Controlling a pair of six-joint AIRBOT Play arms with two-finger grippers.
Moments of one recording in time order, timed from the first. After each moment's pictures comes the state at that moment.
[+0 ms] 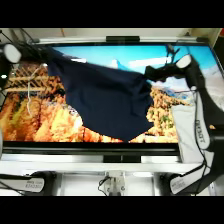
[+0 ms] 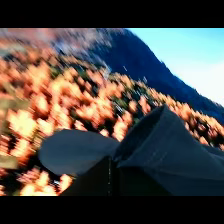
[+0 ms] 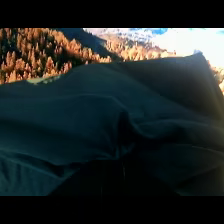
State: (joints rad) left arm -0.08 -1.58 1.74 1.54 -0.92 -1.71; right arm 0.03 -1.79 1.70 -0.94 1.04 1.45
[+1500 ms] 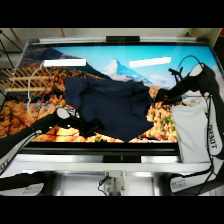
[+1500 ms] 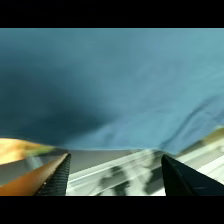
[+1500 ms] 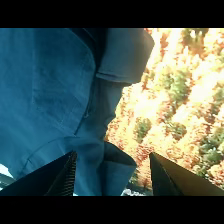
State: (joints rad) left arm -0.43 -1.42 0.77 0.64 -0.85 -1.63; right arm -0.11 -1.67 1.52 -1.16 1.49 1.35
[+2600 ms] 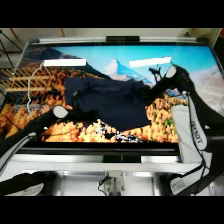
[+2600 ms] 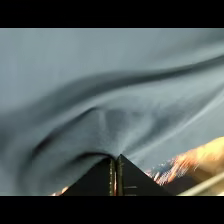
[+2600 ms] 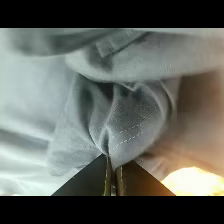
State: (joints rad) left arm -0.43 -1.28 0.86 0.77 -0.61 -1.50; right arm 0.06 -1.74 1.61 -1.16 1.33 1.38
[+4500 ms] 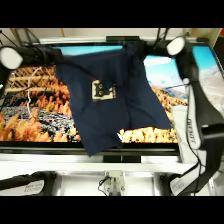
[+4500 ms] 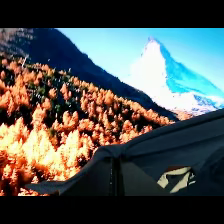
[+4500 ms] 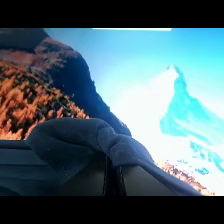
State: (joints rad) left arm -0.19 -1.39 1.64 1.56 -0.95 -1.81; right arm 0.14 -1.82 1.99 -1.07 0.81 1.36
